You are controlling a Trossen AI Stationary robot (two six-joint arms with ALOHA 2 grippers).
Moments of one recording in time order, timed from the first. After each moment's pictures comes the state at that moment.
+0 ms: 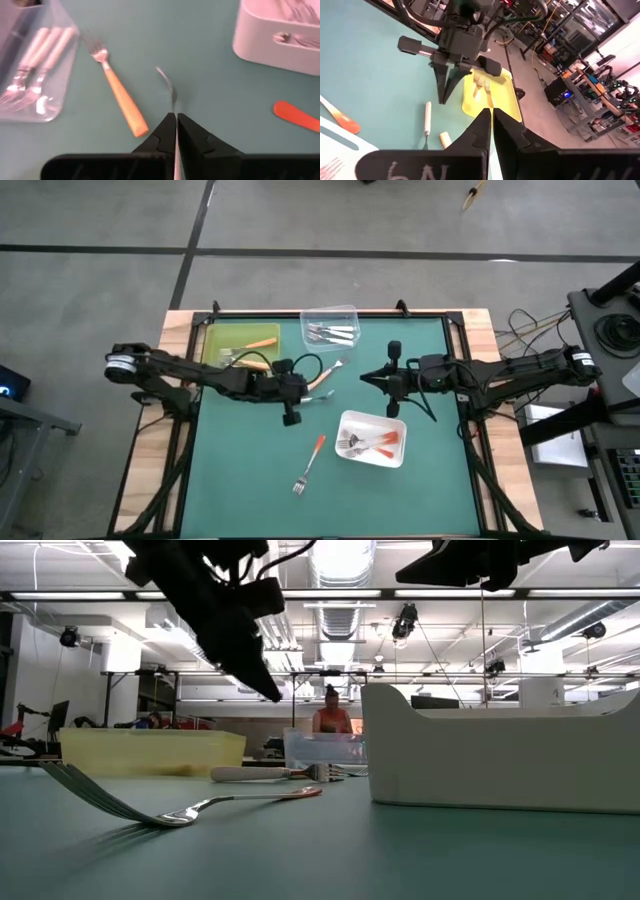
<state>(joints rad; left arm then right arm) -0.04 1.50 0.90 -0.24 -0.28 -0.05 0.04 1.05 0.70 0.12 0.18 -0.57</state>
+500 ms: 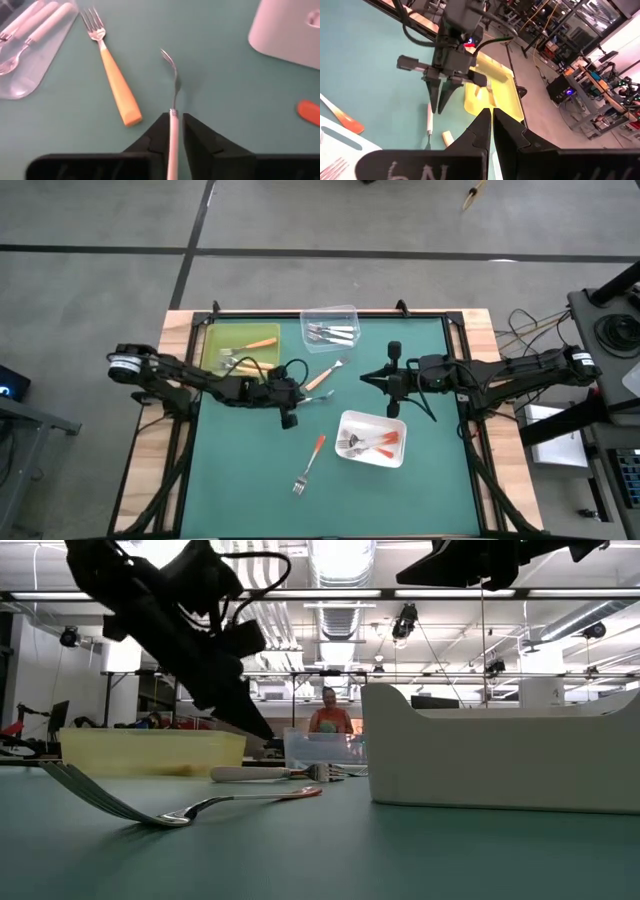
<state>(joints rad) -0.03 1.54 0.63 0.18 -0.28 -0.13 0.04 1.05 0.70 0.11 0.18 -0.55</state>
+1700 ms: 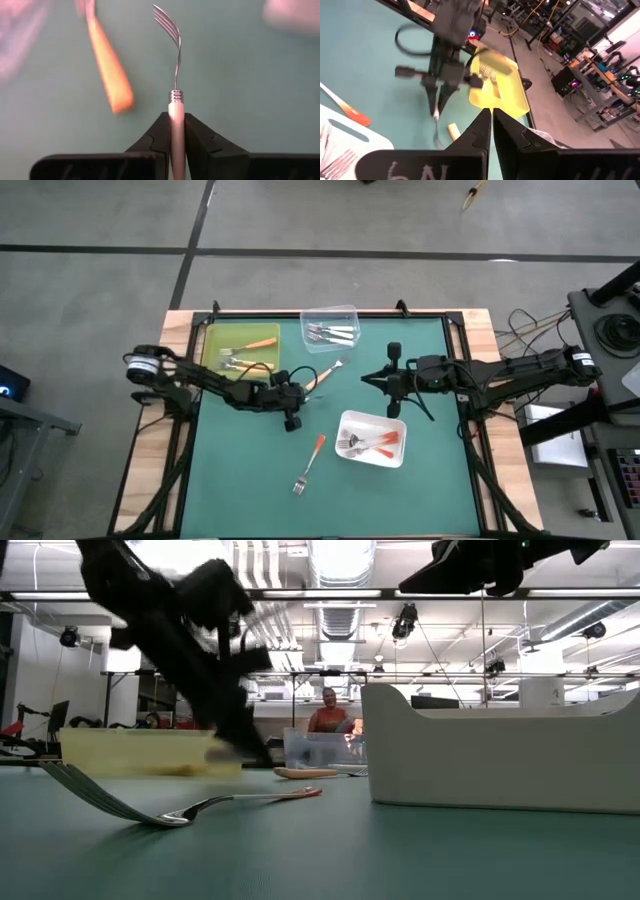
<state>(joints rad) -0.04 1.66 0.67 0.16 -0.31 -0.16 0.04 1.05 0.70 0.07 0.18 -0.51</state>
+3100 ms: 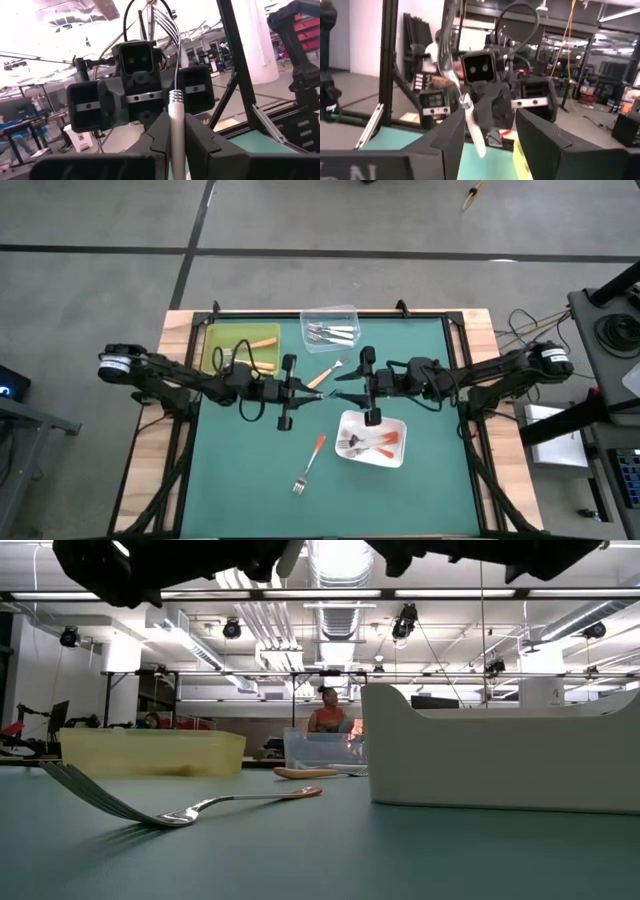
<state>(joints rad) -0.04 1.45 0.61 1.09 0.11 0.29 0.04 1.36 0.72 0.82 -0.06 -0.16</state>
